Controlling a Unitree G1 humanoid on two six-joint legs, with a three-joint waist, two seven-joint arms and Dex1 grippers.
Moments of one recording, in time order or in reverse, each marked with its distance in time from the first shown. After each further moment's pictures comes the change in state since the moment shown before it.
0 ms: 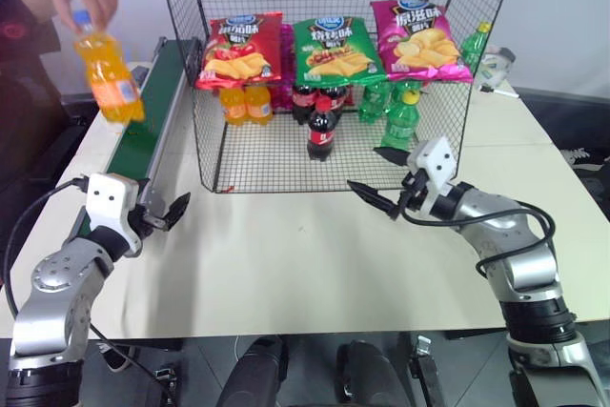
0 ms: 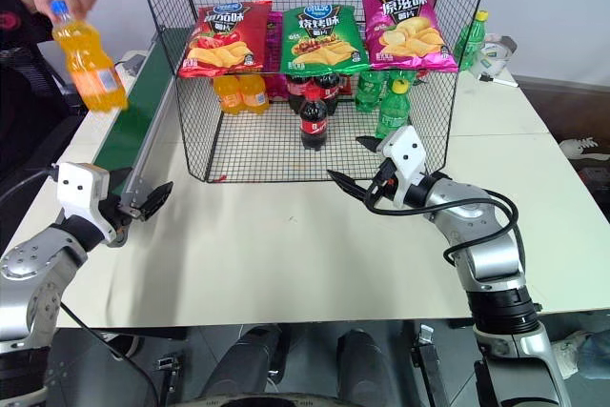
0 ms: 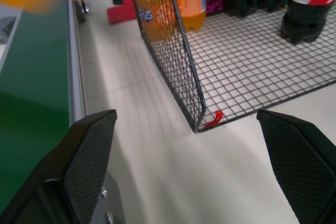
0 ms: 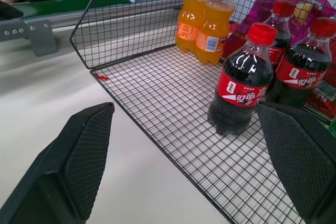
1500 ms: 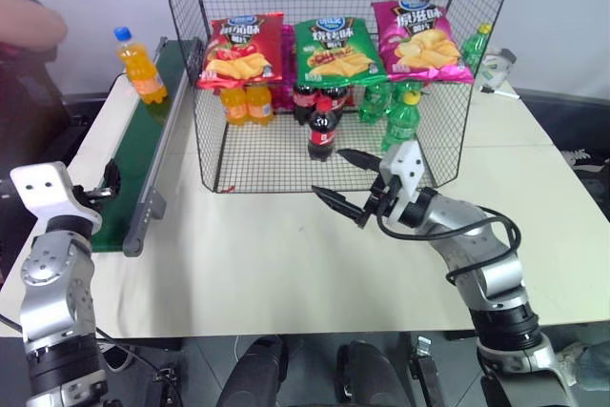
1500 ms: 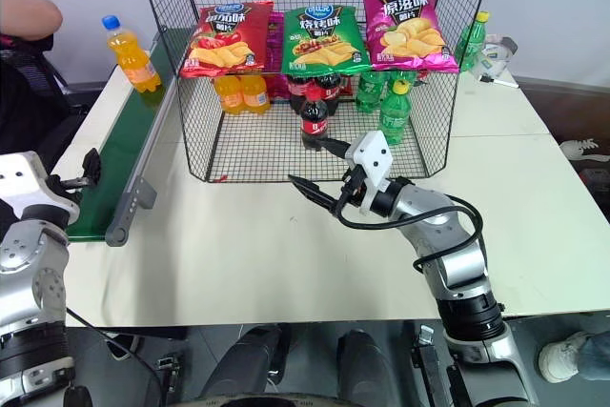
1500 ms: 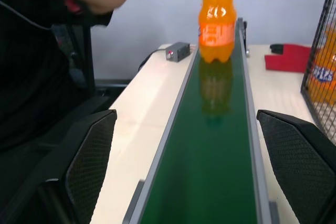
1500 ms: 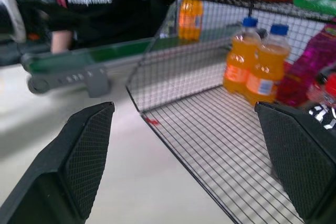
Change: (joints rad) left arm -0.158 -0.132 0.158 0.226 0.095 -0.180 0.332; right arm 0.013 0.145 0.088 -0.117 0.071 0.012 -0.023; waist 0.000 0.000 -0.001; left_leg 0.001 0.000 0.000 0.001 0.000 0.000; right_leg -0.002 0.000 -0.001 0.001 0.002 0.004
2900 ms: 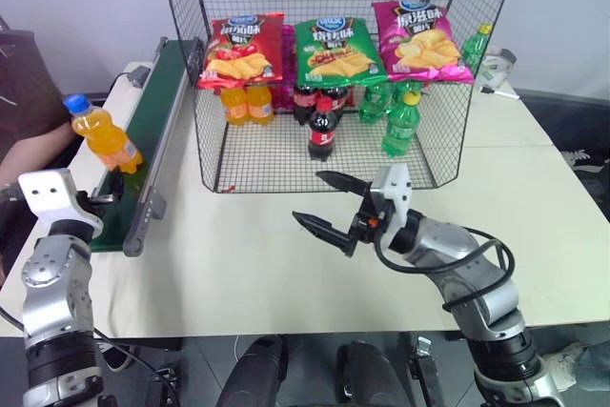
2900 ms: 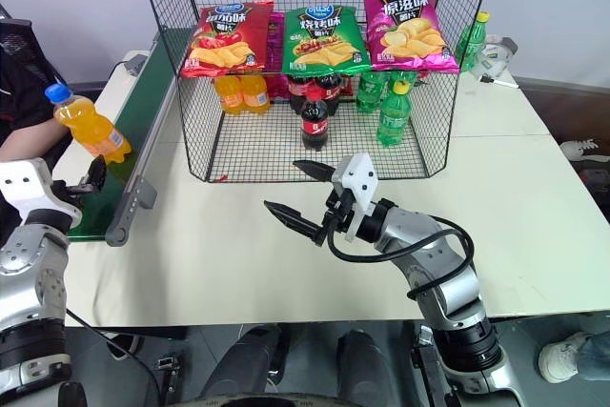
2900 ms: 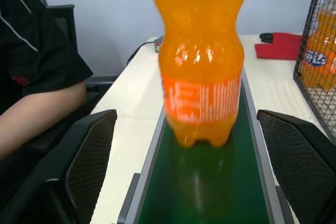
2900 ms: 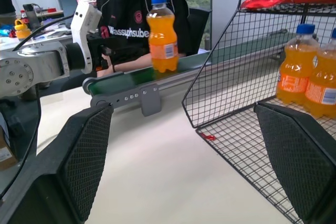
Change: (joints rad) left arm -0.014 0.037 0.000 0.165 -0.021 -0.128 -0.095; right arm 0.105 0.020 0.070 -0.126 0.085 0.050 -0.014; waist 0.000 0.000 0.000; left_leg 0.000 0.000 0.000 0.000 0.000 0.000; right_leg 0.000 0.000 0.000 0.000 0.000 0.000
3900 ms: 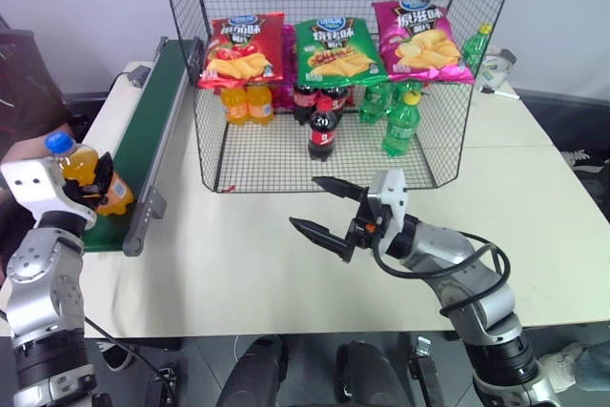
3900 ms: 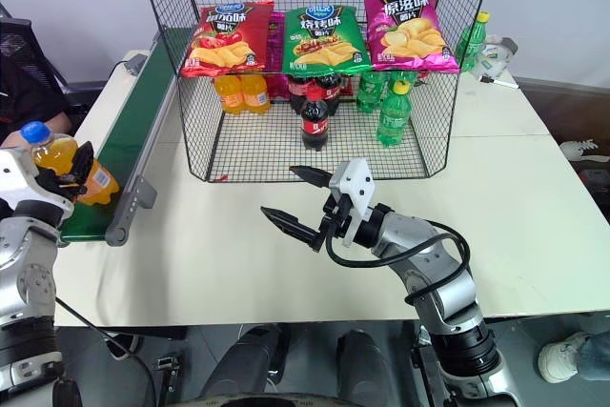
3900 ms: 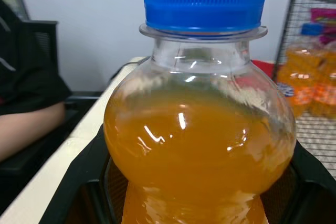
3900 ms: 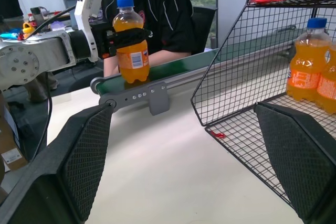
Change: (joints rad) left arm -0.006 0.025 0.022 -0.115 -0.108 0.083 -0.055; right arm 0.016 0.010 0.013 0.000 0.009 -0.007 0.006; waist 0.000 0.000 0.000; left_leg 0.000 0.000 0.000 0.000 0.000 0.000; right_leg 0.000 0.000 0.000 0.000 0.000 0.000
